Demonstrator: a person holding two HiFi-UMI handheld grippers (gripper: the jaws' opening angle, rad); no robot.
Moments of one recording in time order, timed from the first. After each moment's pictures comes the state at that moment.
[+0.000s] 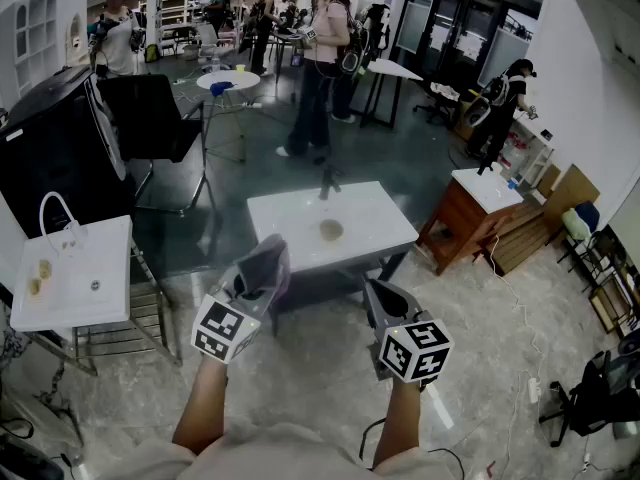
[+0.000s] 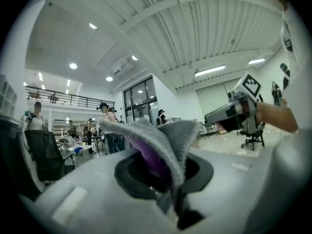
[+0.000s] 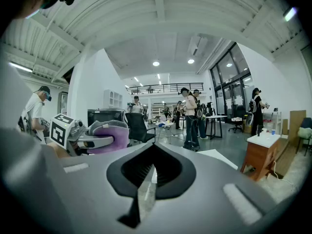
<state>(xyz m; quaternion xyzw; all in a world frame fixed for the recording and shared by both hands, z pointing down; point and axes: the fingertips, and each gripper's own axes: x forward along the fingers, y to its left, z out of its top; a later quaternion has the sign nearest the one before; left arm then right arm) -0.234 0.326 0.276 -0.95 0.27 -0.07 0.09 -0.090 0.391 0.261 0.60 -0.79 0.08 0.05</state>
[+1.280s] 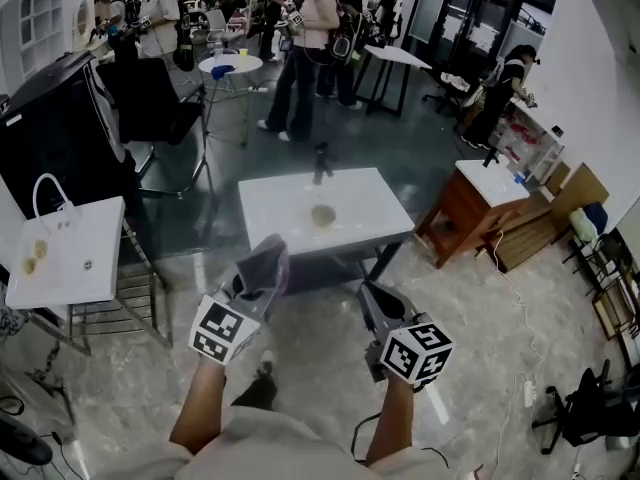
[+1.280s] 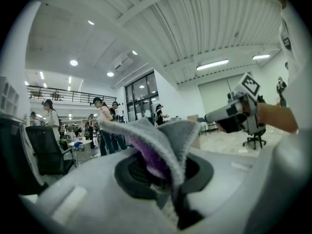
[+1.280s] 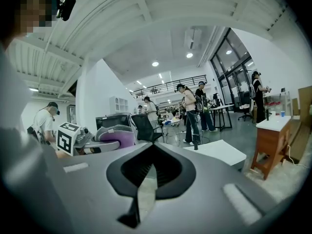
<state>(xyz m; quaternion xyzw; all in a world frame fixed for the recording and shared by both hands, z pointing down) -0.164 0.346 0.308 -0.95 0.29 -0.09 0.08 -0.024 0.406 0.292 0.55 -0.82 0.12 0.00</state>
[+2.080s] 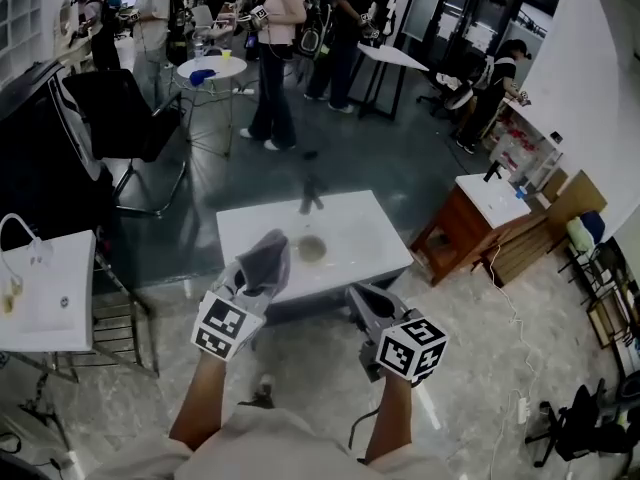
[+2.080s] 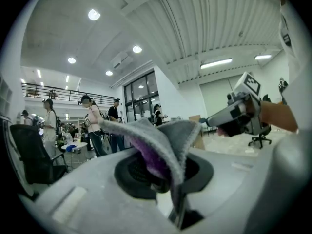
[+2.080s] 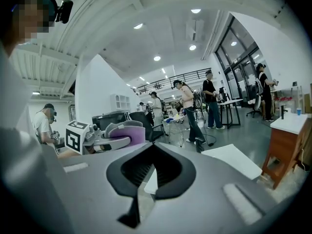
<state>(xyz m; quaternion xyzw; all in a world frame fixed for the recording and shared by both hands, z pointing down) -0.081 0.138 0.305 -0.95 0.28 -0.09 0.09 0.030 0.202 0.298 0.52 -0.84 0.14 0.02</state>
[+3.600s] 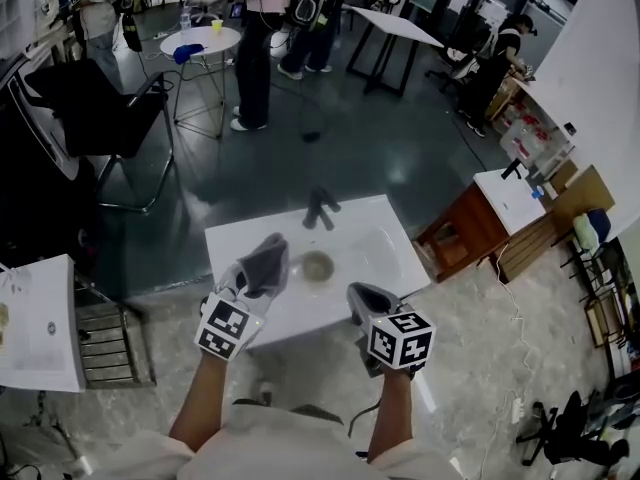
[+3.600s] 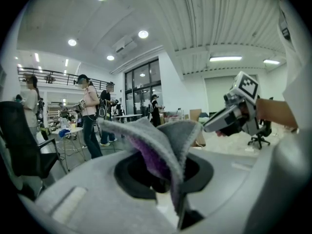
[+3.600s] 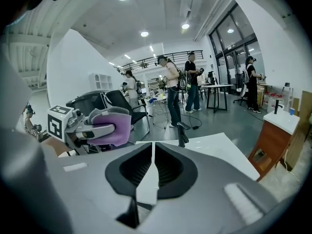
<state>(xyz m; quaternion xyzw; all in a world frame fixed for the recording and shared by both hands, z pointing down) -0.051 -0.084 0.380 -0.95 0.26 -0.14 0.02 0.076 -0.031 0.393 0.56 -0.78 0.23 0.13</state>
